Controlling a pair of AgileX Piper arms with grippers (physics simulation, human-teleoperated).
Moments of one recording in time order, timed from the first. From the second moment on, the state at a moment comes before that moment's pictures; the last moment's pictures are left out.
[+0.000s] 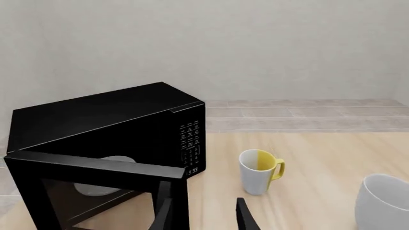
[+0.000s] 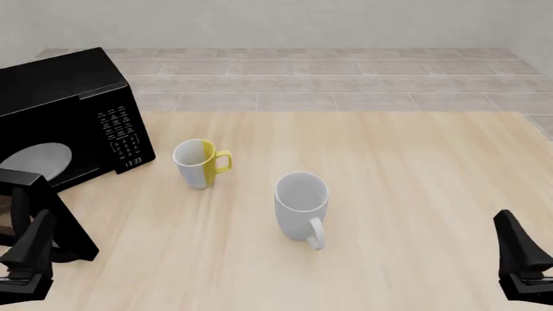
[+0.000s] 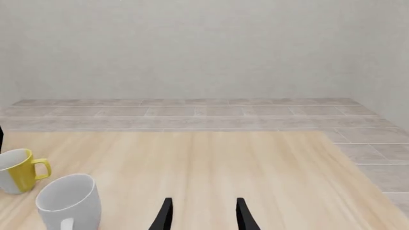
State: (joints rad) left arm 0.01 0.00 0.00 -0.01 0.01; right arm 0.00 0.01 0.00 0.00 0.01
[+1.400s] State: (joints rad) left arm 0.06 0.88 -0.03 -0.72 -0.09; right arm 0.03 0.00 -0.06 0.01 0.14
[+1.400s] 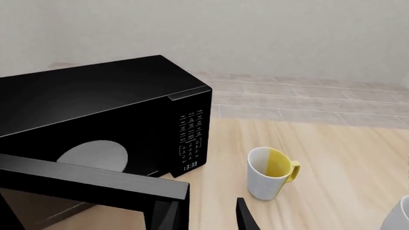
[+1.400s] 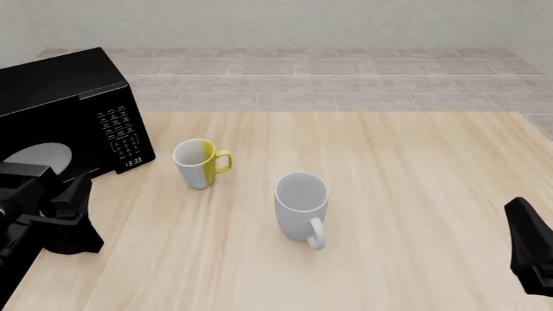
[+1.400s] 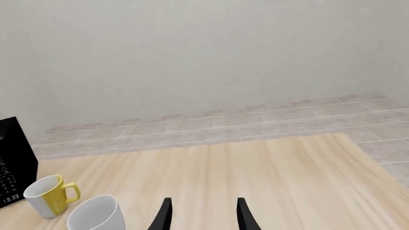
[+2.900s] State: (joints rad) left arm 0.06 1.24 -0.31 -0.70 -0.11; right arm 0.06 0.00 -0.11 0.00 0.12
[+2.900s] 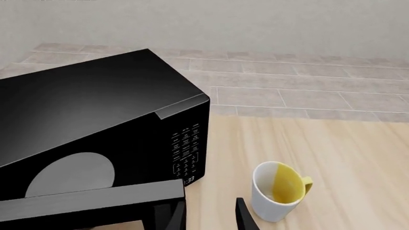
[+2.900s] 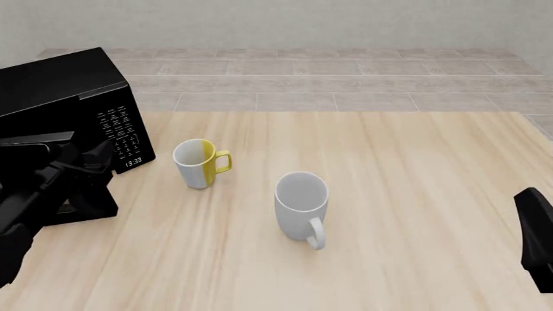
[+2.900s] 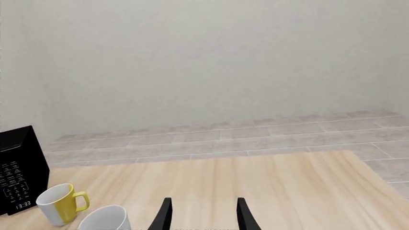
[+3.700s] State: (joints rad) left arm 0.08 1.39 -0.46 -0.67 -0.09; right arm 0.08 0.00 -0.09 -0.01 0.13
